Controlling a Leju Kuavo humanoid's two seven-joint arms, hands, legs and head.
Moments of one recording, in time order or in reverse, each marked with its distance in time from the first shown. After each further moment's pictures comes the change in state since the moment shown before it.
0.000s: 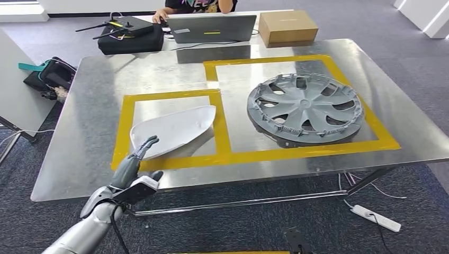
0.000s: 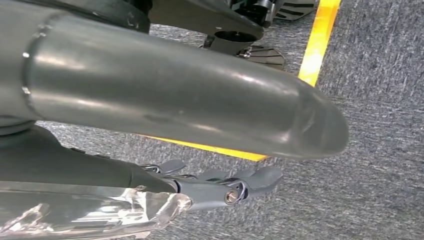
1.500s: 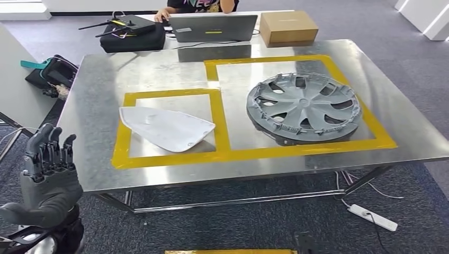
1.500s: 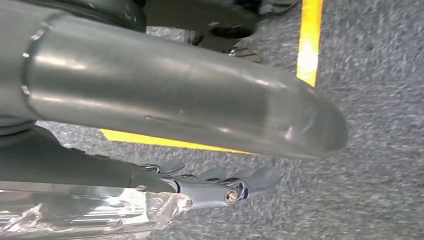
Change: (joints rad) left arm 0.392 -0.095 0.212 -0.935 0.402 -0.439 -0.014; right arm 0.021 -0.012 -0.074 0.000 -0.091 -0.024 -0.055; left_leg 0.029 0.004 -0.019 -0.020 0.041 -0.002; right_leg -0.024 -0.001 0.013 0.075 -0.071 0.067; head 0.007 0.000
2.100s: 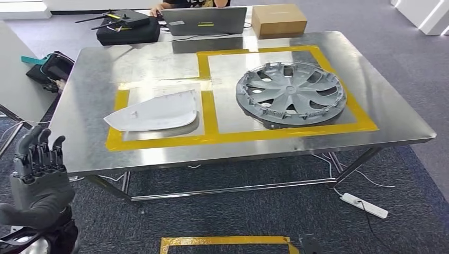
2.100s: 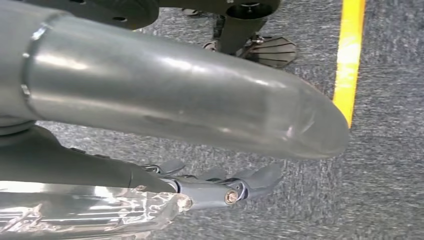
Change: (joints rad) left arm 0.007 -0.019 0.054 0.000 0.014 -0.010 0.000; right arm 0.014 -0.004 -0.014 0.001 -0.008 0.002 -0.008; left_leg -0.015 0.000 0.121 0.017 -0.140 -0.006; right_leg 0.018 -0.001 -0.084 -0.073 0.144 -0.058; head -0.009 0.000
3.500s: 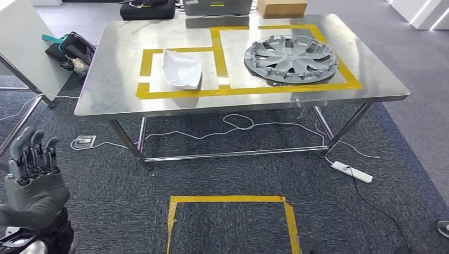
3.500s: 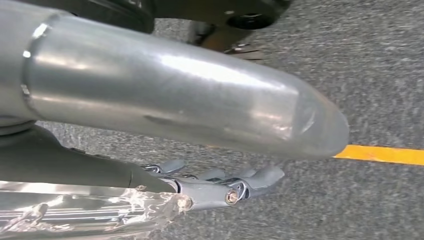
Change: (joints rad) left arm 0.022 0.005 0.014 -0.013 -0.044 0.038 0.001; right arm -0.012 -0.005 -0.011 0.001 0.012 0.005 -0.002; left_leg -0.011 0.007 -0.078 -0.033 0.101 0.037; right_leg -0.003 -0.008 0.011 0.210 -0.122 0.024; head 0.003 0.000
